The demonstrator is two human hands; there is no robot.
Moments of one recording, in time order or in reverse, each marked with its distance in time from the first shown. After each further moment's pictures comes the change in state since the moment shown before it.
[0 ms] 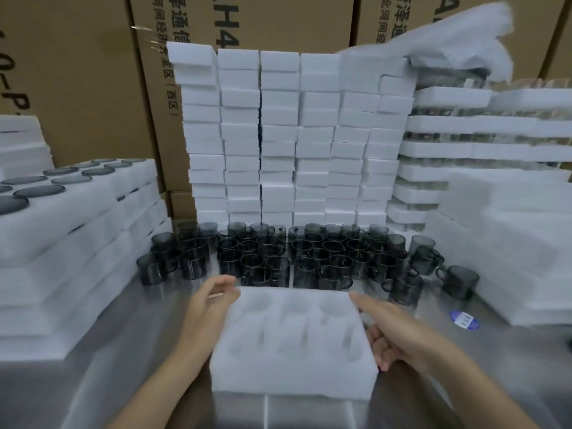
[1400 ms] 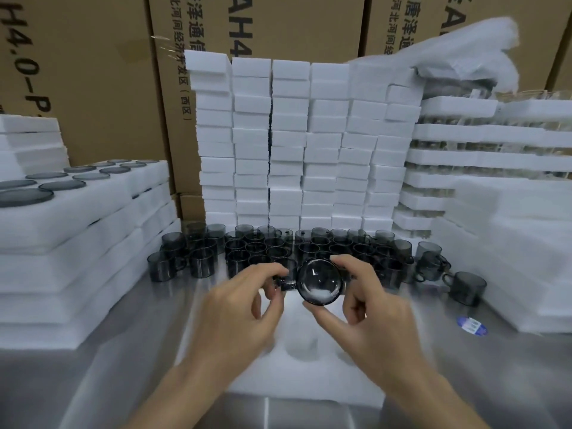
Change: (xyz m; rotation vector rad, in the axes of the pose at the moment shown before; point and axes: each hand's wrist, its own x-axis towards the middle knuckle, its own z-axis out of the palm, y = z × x) left_hand -0.051 0.054 0.013 0.542 -0.015 0.874; right_hand -0.050 -0.022 0.073 -0.592 0.706 -1.153
